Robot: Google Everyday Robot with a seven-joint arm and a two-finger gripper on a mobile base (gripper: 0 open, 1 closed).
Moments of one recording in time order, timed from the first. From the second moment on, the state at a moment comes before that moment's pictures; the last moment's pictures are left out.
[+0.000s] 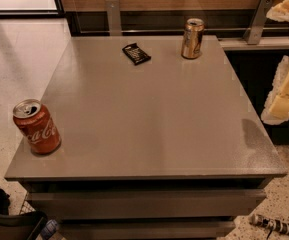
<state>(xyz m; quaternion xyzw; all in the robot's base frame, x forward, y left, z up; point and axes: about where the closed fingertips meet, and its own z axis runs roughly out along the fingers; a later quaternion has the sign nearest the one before) 0.432 -0.203 1.020 -0.60 0.77 -0.08 0.21</state>
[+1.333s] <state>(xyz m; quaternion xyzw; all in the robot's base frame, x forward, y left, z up) 0.531 -0.182 0.971 -0.39 0.79 0.09 0.46</state>
